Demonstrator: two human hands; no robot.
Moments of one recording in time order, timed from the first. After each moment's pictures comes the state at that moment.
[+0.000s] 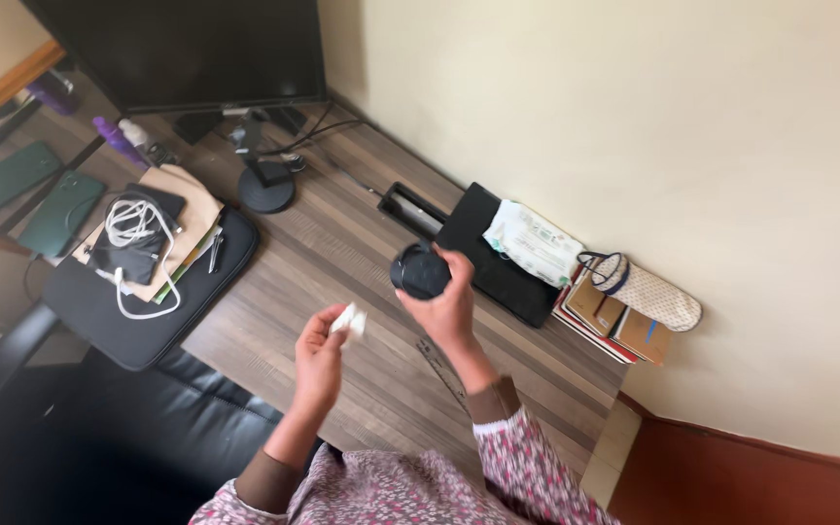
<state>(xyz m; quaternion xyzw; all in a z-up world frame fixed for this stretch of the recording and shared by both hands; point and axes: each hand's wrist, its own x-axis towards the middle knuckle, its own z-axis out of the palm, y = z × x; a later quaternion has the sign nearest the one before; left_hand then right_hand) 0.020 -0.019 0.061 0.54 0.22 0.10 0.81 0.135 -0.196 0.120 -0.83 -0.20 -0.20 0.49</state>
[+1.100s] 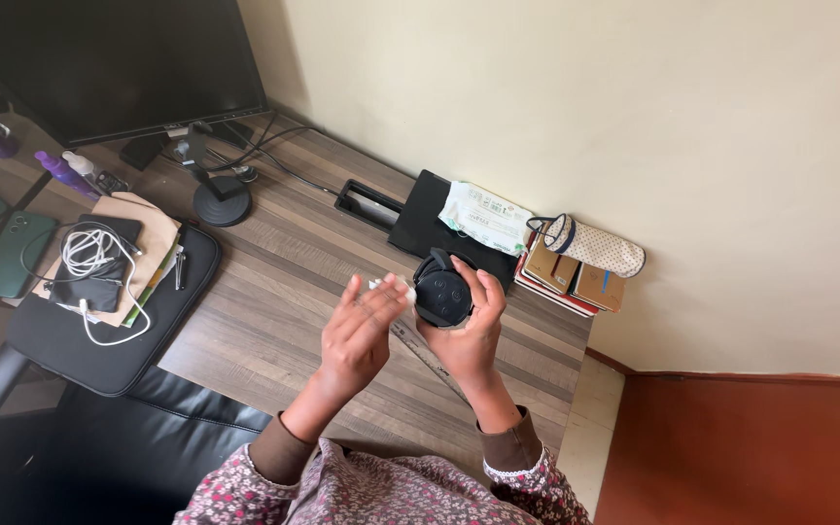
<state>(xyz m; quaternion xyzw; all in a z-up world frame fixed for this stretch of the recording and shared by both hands) 0.032 -0.073 0.230 0.80 -0.26 0.35 0.41 0.046 -0.247 0.219 -0.82 -0.18 -0.30 0.45</state>
